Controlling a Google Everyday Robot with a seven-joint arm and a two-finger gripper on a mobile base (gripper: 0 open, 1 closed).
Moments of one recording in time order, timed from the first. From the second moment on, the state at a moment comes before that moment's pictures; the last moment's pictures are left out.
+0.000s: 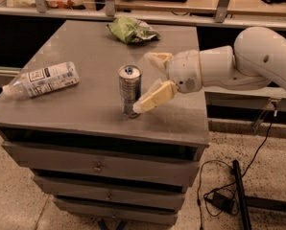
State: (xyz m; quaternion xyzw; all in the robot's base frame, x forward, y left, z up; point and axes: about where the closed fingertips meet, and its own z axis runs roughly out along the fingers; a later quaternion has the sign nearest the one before) arm 0.538 -0.001 0.905 -0.55 0.60 0.35 0.47
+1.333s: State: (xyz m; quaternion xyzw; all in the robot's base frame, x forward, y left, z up) arm 0.536 0.036 0.879 -0.54 0.57 0.42 0.46
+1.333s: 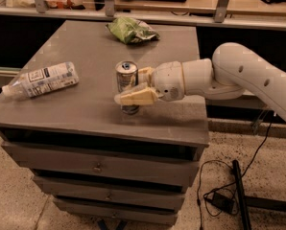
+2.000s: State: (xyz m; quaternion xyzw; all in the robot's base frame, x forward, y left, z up) arm 0.584 0.054 0.907 -0.56 0.56 0.38 0.48
